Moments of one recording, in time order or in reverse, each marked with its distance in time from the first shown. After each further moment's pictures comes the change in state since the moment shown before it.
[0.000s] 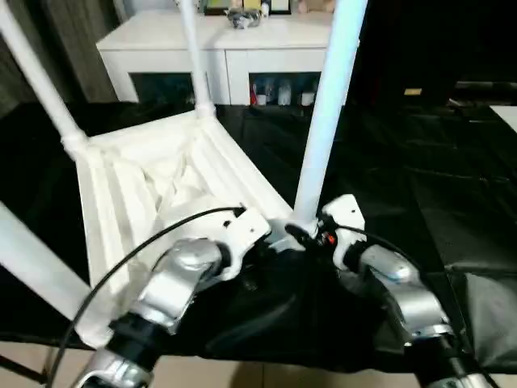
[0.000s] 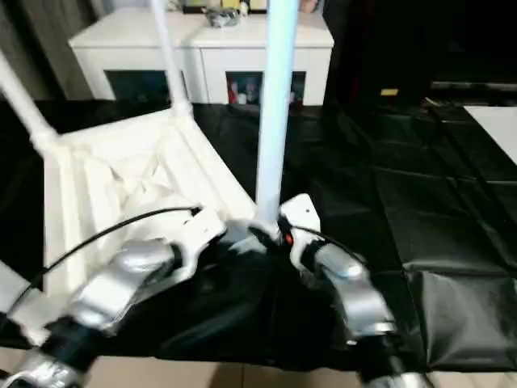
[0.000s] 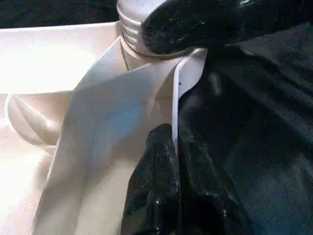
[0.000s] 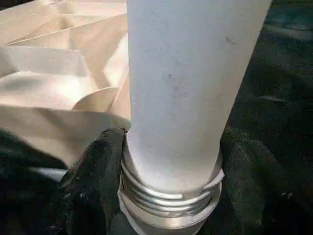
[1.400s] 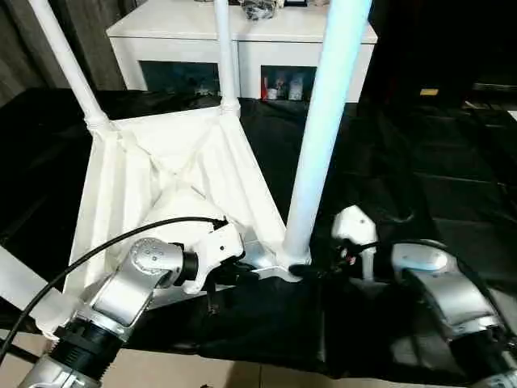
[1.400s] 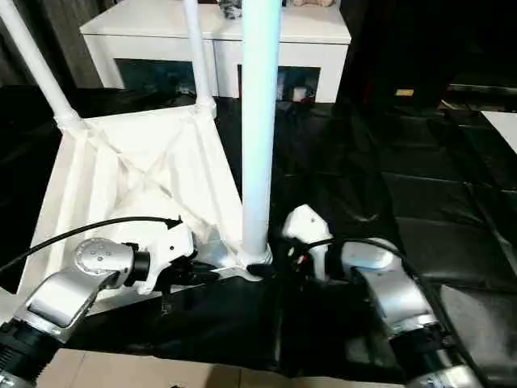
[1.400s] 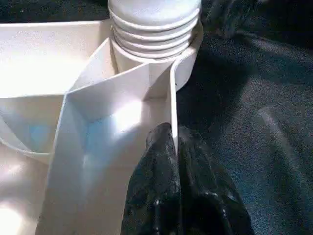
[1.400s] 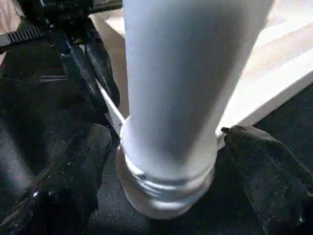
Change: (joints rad) left arm 0.097 0.302 -0.042 -0.173 -0.113 -0.125 -0.415; right arm -0.014 -0.301 0.132 -0.102 0.089 -0.027 0.622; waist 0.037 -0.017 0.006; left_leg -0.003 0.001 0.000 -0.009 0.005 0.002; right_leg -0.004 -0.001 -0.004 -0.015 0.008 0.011
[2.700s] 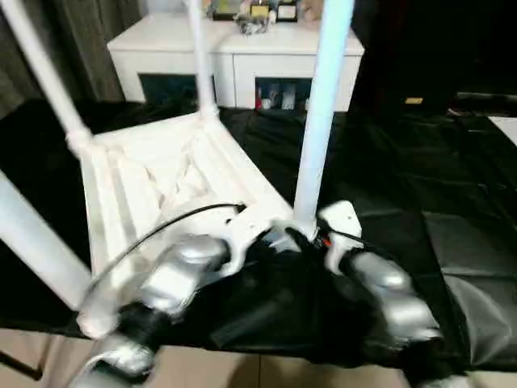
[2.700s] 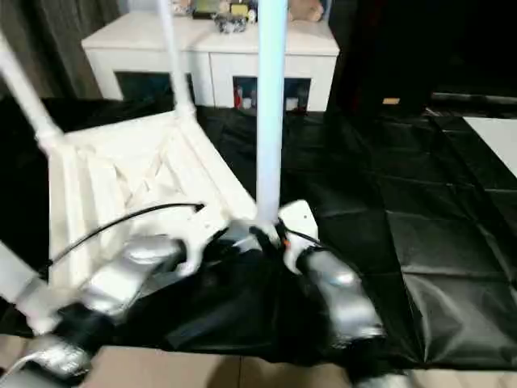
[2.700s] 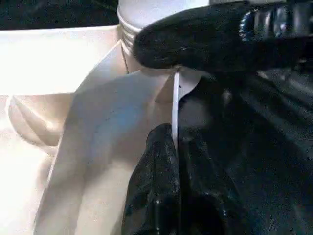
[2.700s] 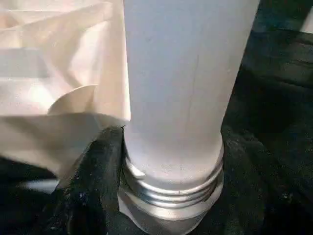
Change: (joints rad) left arm -0.160 -0.337 0.040 0.307 0.099 0.088 0.439; right arm 0.006 0.373 -0.141 0.196 -0.156 -0.019 -0.774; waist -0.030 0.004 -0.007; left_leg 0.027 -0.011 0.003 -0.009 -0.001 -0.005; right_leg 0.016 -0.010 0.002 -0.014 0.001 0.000
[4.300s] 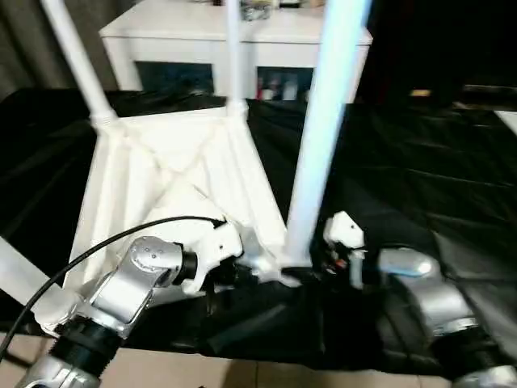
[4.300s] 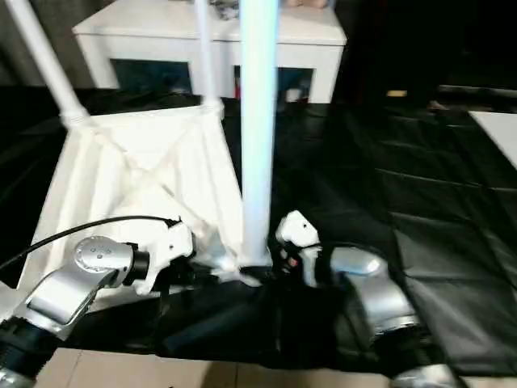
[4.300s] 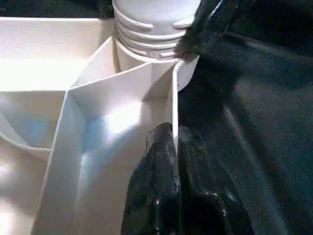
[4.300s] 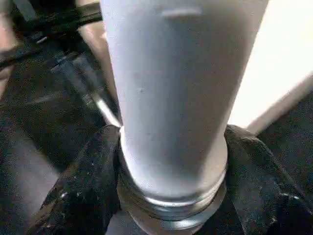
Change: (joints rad) left arm 0.141 0.306 -0.024 -0.267 -0.096 -0.053 -0.415; right arm 0.000 -0.262 0.092 -0.069 0.166 -0.014 0.701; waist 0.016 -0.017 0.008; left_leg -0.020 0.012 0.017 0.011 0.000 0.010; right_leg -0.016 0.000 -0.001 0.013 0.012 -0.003
